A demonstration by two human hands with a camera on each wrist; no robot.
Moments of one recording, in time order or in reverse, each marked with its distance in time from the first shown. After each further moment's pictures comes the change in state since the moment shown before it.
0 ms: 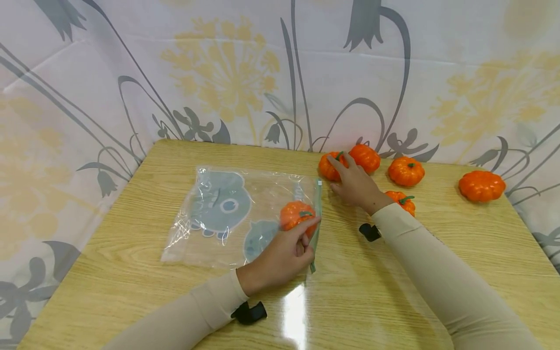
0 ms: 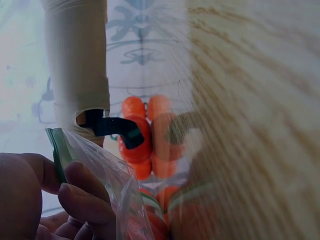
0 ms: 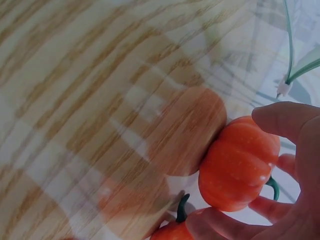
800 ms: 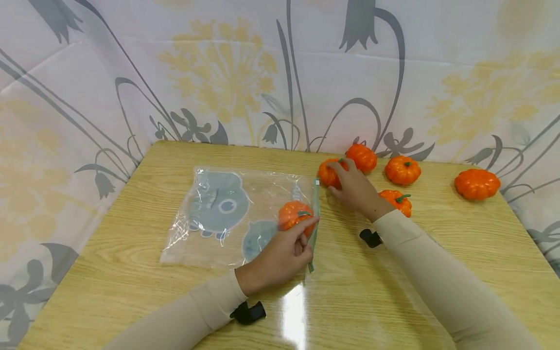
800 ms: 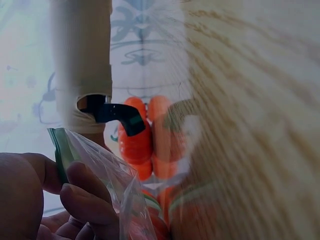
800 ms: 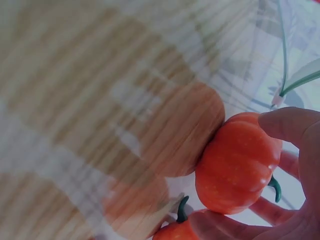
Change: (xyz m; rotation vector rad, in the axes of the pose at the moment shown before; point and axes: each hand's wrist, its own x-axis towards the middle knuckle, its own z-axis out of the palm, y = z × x) left_hand 0.000 0.000 0.001 0.003 0.005 0.006; right_hand -0.014 0.000 0.006 0.040 0.111 -0.053
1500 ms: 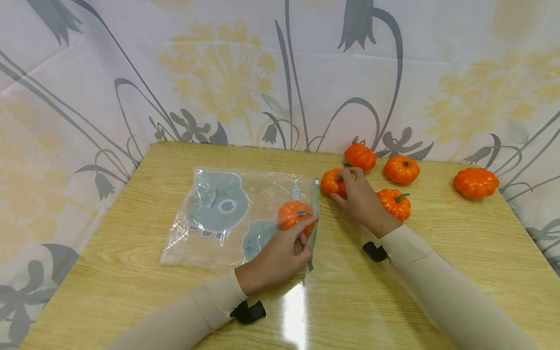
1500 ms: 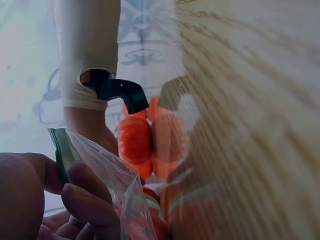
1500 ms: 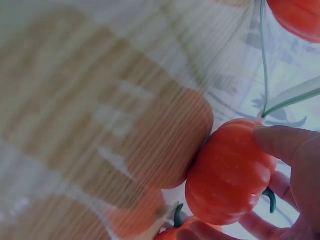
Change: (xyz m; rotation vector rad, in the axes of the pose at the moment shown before) left_hand 0.000 -0.001 0.000 0.006 0.000 0.002; right_hand -0.031 -0.006 0.004 0.061 0.082 0.033
